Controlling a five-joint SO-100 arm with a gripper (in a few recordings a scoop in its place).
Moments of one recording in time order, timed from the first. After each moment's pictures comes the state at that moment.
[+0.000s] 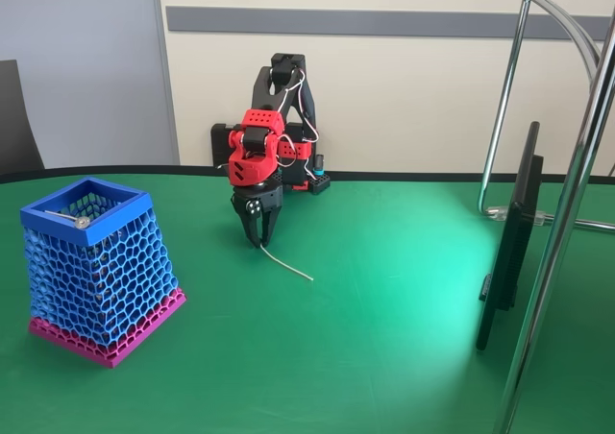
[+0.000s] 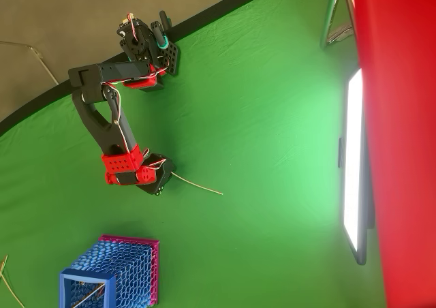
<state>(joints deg) 15.8 73.5 102.4 58.5 34.5</state>
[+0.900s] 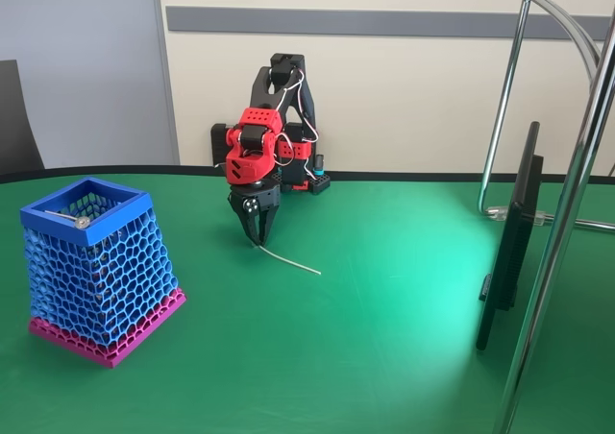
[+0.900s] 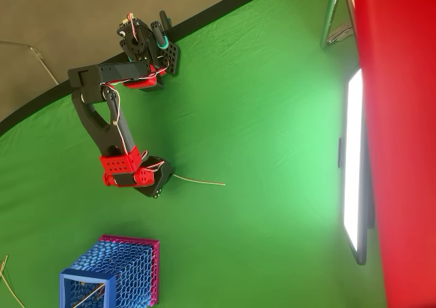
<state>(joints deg) 16.4 73.5 100.8 58.9 33.5</state>
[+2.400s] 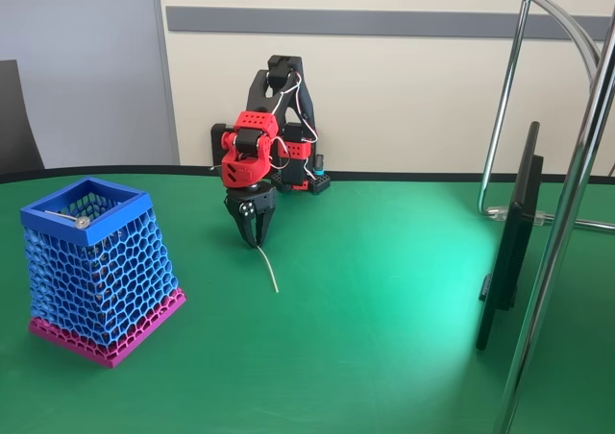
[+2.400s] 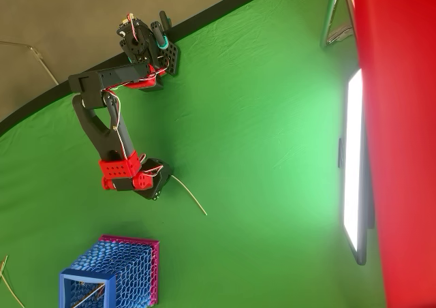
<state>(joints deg) 17.3 70.0 96.2 60.9 30.6</state>
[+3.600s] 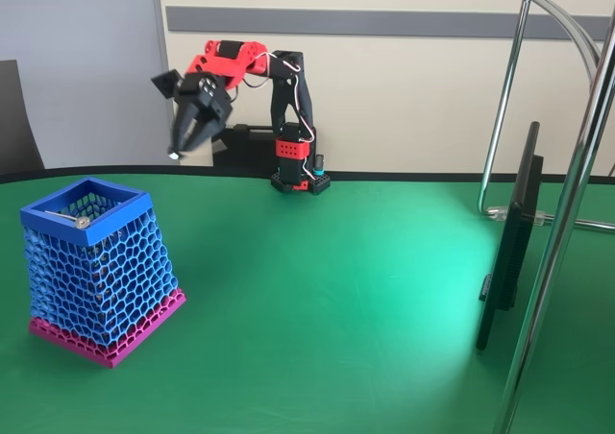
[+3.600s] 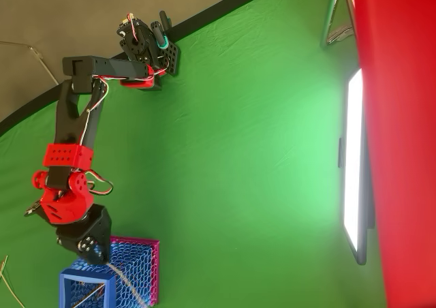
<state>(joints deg) 25.0 78.3 56.1 50.2 10.1</state>
